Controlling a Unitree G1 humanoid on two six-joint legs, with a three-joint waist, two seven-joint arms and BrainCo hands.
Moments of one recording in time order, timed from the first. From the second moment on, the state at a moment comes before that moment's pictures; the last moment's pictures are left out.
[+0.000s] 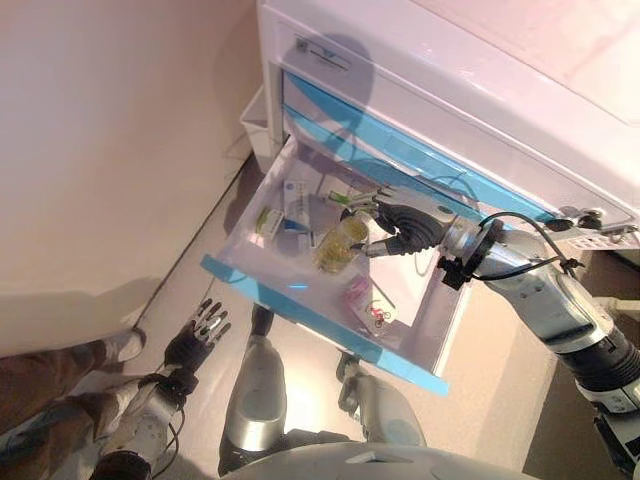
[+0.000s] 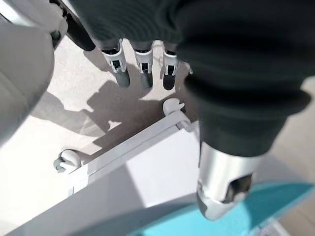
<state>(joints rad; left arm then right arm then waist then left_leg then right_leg) 0.13 0.44 -0.07 0.56 -1.00 -0.05 -0.38 -0.39 -0.82 0.32 -0.41 -0.19 -0.11 0.38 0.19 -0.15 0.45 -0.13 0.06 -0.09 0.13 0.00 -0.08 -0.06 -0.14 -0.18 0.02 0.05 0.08</state>
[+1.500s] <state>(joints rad) 0.27 0.40 -0.03 0.62 -0.97 0.00 -0.36 -0.91 -1.18 0.33 0.00 0.11 0.16 0.12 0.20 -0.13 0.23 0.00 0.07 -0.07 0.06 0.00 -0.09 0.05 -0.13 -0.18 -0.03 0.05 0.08</state>
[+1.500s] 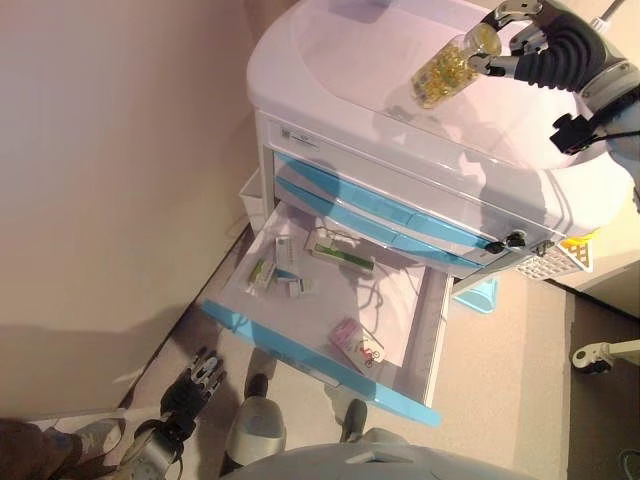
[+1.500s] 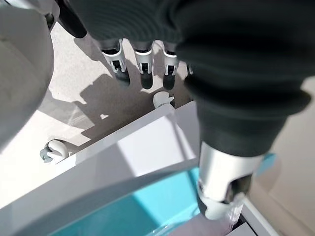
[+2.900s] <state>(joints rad) 0.30 0.49 -0.03 0.60 -0.97 0.09 -0.34 -1.09 -1.20 0.63 0.67 0.03 0.09 0.25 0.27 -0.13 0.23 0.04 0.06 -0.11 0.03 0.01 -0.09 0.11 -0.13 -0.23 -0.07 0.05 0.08</state>
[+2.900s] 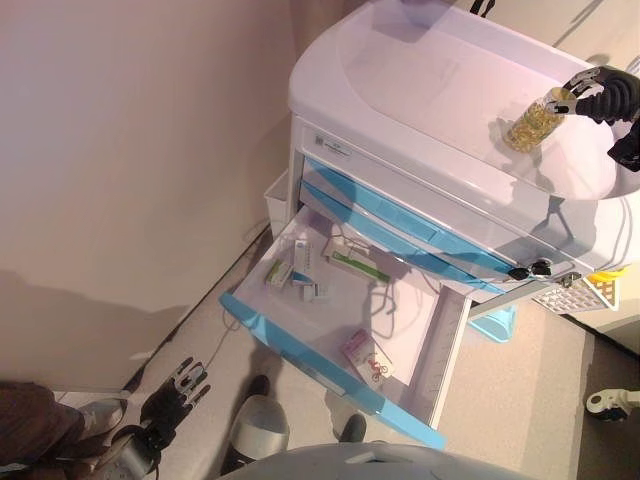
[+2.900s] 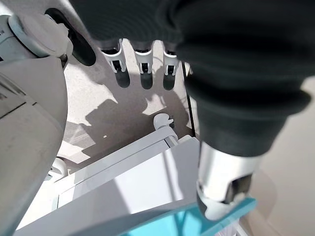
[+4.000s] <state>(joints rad) 0.30 0.51 -0.03 0.56 -0.95 0.08 -0.36 -1.27 -1.32 0.69 0.43 0.01 0.06 0.02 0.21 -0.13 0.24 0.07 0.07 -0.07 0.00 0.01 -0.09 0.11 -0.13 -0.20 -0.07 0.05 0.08</state>
